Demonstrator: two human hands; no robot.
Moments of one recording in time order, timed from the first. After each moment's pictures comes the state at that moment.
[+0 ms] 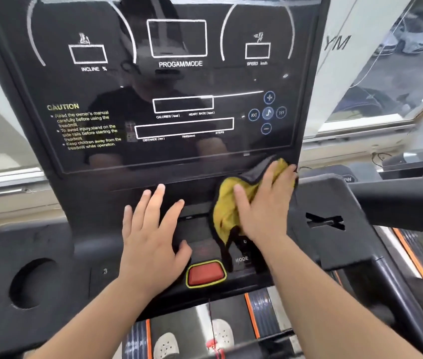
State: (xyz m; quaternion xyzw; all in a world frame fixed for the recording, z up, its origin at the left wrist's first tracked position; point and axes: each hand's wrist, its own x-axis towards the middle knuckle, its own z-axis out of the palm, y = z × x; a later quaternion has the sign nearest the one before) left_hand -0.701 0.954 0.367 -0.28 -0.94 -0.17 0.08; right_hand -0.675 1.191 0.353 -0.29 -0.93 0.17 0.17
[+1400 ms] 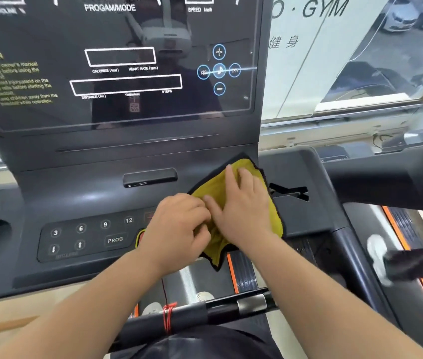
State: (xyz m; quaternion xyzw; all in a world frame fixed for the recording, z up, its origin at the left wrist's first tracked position) left_hand -0.640 1.054 0.369 -0.46 -0.85 -0.26 0.00; right_hand -0.595 1.216 0.355 -0.20 -0.97 0.12 0.01
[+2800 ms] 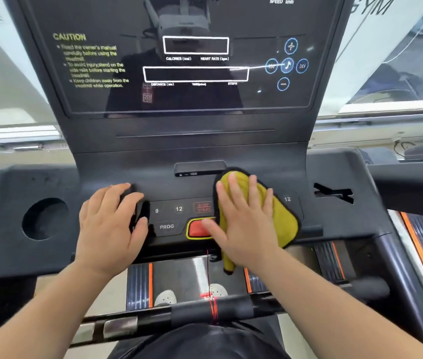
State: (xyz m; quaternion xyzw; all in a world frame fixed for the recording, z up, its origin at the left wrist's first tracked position) left_hand -0.669 0.878 0.349 -0.21 -0.97 -0.14 0.06; right_hand -0.596 1.135 0.347 -0.06 -0.99 0.06 -0.11
